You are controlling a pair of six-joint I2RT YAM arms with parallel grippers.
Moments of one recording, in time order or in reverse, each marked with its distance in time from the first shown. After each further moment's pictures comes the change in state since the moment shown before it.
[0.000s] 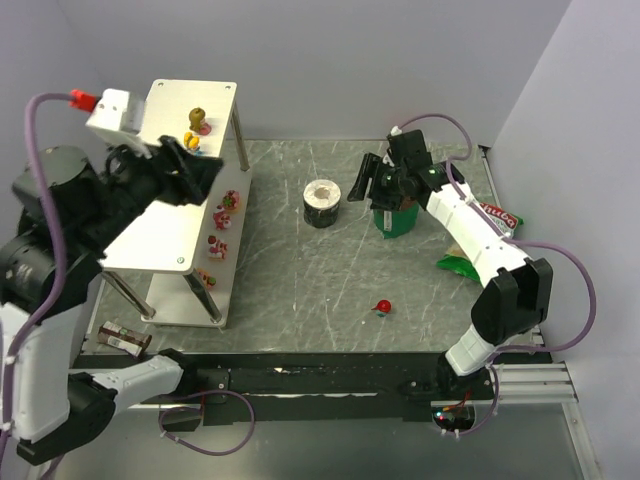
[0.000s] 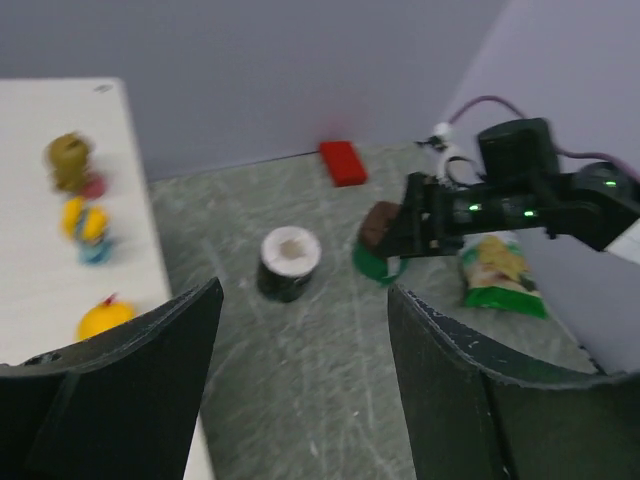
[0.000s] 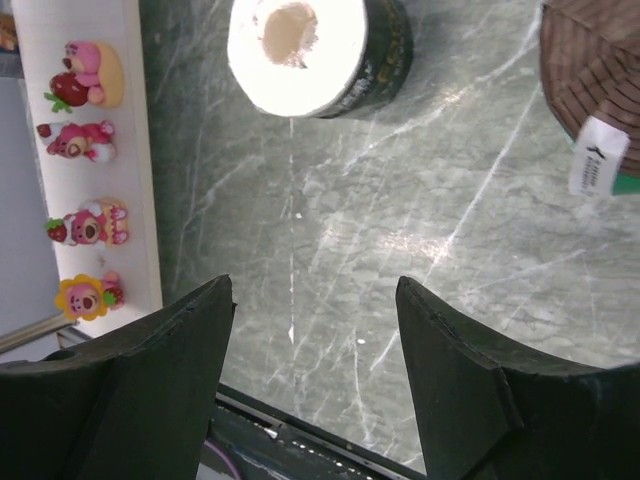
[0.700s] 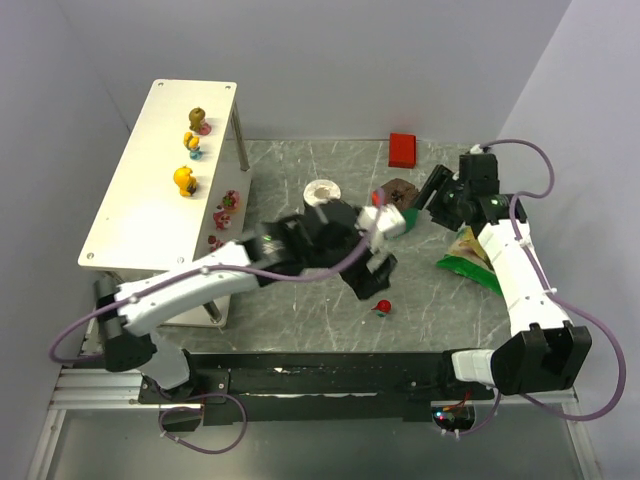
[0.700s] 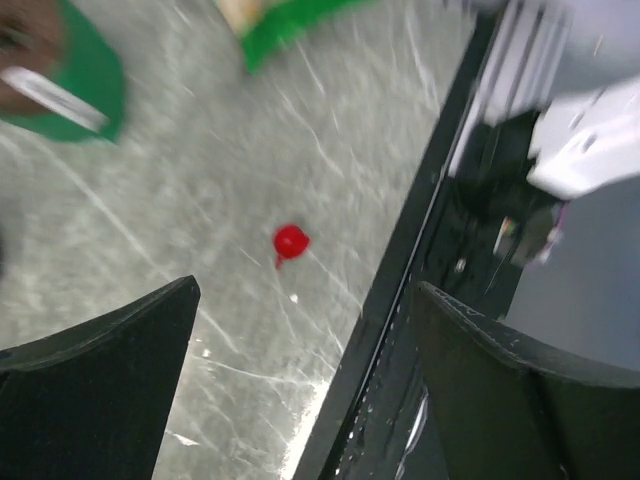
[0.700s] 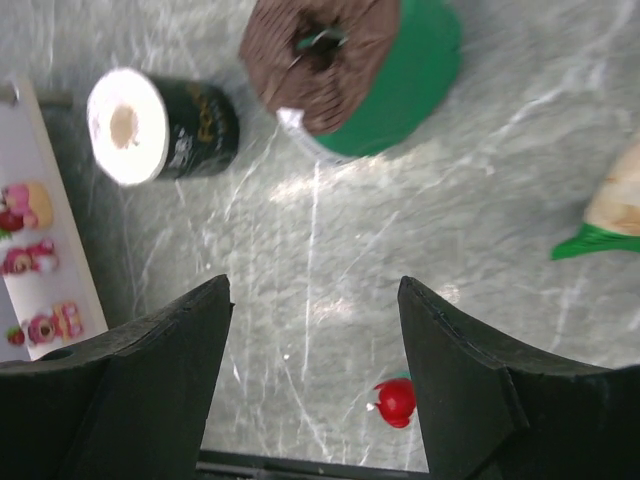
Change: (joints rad) left arm -0.657 0.418 -0.352 0.359 0.148 0.140; right arm -0.286 -0.327 -0.279 -0.018 0.090 0.014
